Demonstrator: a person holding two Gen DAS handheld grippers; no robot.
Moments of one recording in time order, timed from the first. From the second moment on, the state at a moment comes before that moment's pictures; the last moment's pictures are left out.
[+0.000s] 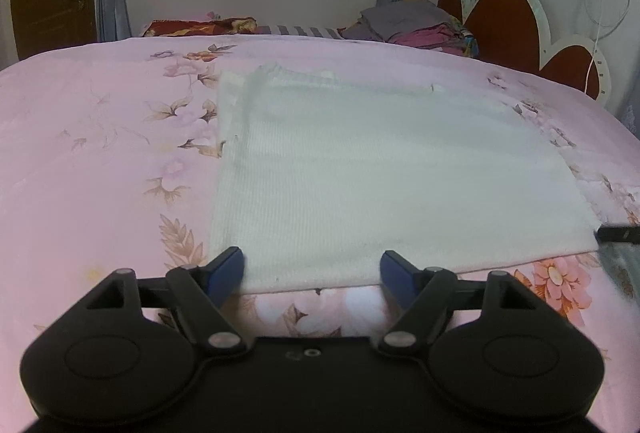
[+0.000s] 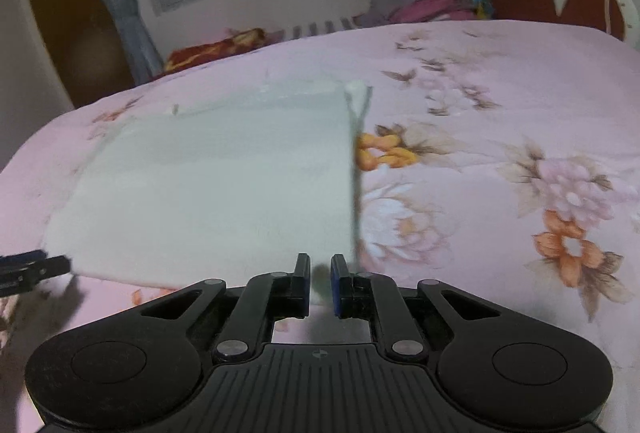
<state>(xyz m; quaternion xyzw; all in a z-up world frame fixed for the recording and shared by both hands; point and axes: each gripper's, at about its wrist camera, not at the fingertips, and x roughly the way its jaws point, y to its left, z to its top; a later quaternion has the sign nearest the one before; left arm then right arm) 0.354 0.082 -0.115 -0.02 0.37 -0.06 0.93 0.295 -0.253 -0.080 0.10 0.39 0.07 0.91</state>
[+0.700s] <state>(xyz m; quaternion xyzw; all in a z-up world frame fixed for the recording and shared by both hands) 0.329 0.097 -0.088 -0.07 0.34 0.01 0.94 0.293 -0.251 -0.070 0.12 0.37 0.05 0.92</state>
